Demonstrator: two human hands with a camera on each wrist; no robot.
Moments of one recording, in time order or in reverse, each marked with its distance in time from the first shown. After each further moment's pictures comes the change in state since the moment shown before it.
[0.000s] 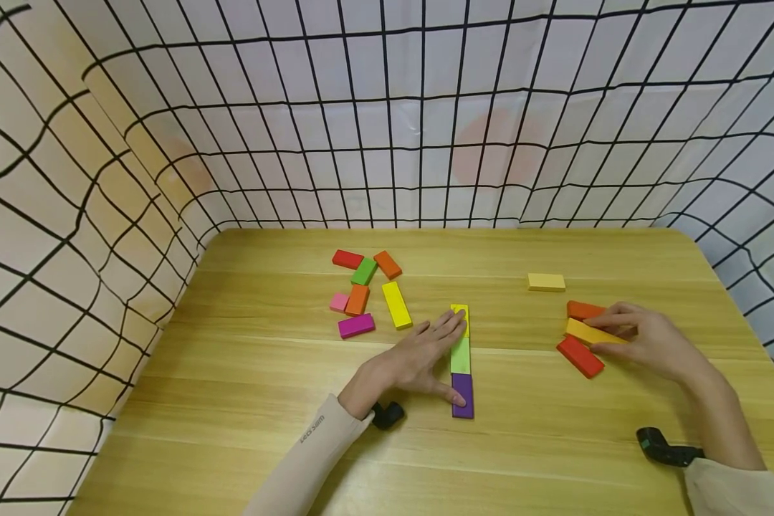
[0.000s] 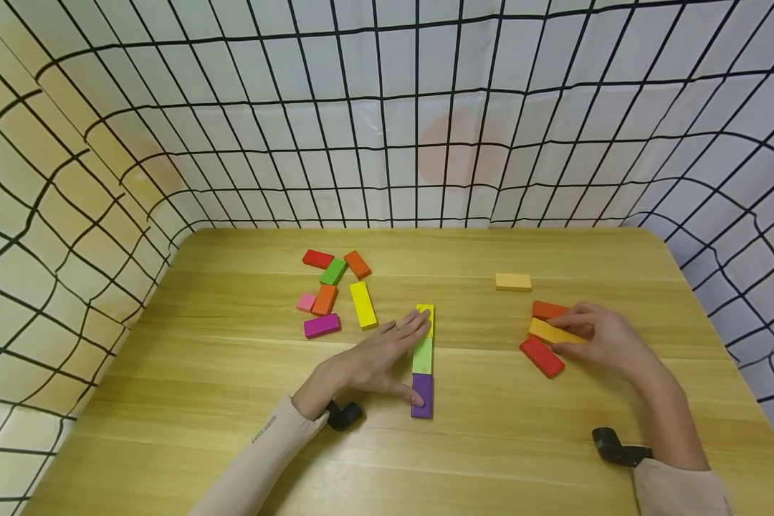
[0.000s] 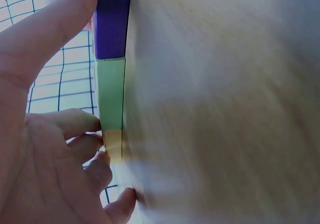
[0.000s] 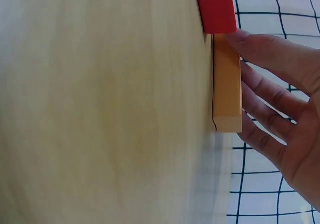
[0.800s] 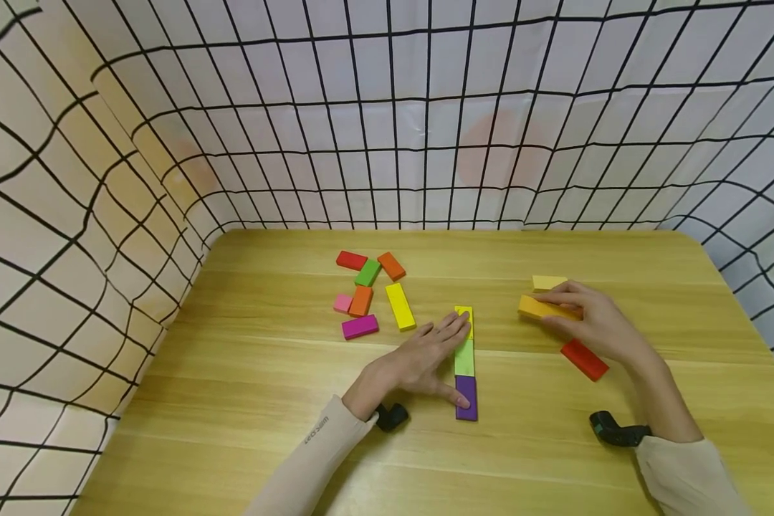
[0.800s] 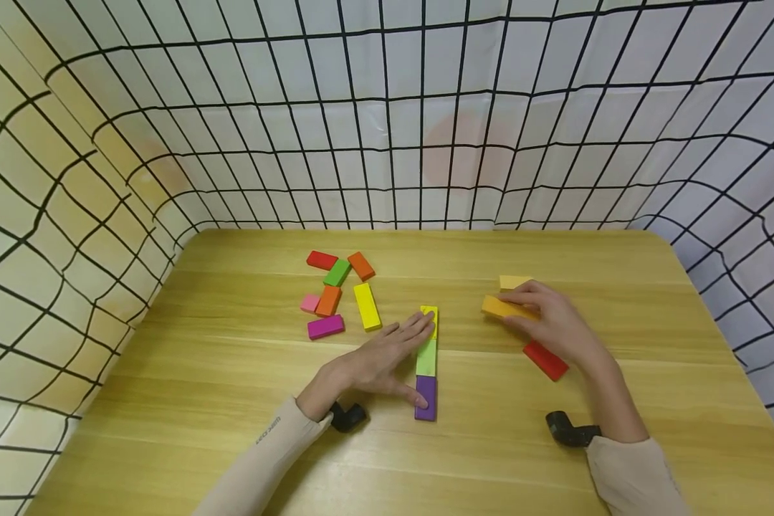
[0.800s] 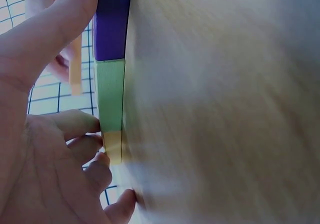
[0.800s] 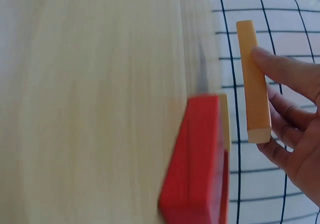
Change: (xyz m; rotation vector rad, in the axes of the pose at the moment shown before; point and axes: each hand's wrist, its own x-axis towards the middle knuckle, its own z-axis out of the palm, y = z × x) left_hand 0.000 0.000 -0.001 -0.013 -0.010 -0.002; right_hand 0.049 -0.062 0.022 0.137 0.043 -0.088
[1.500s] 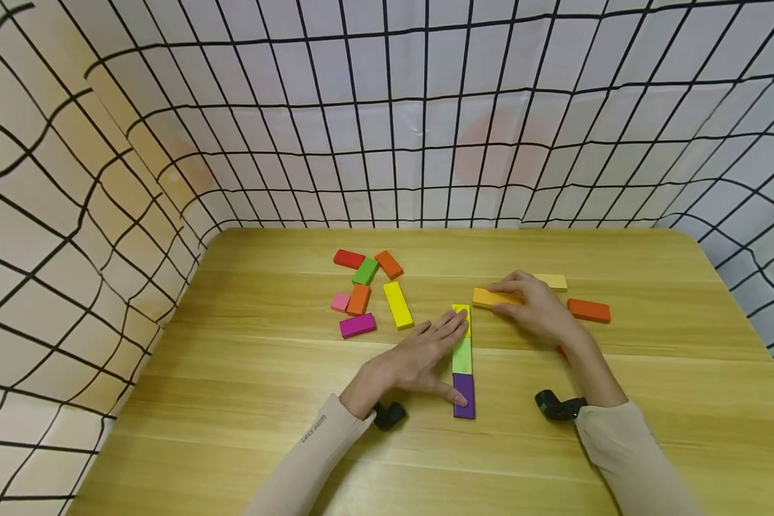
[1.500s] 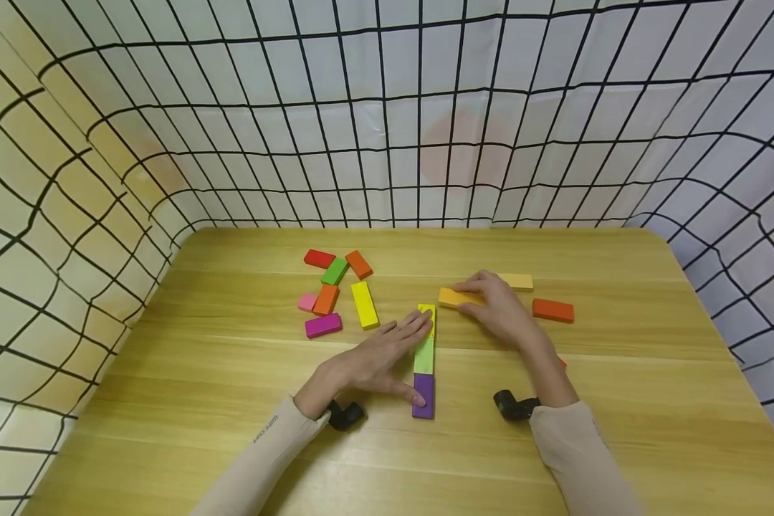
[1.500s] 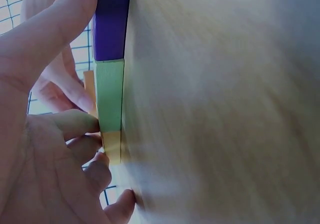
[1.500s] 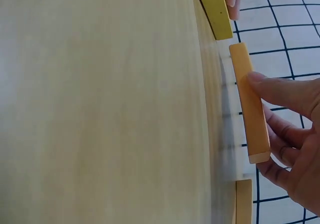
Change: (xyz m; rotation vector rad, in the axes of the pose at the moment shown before) left_hand 0.000 0.000 0.000 -0.006 -0.010 -0.006; right_hand 0.052 -0.029 0.043 0.112 -0.098 0.104
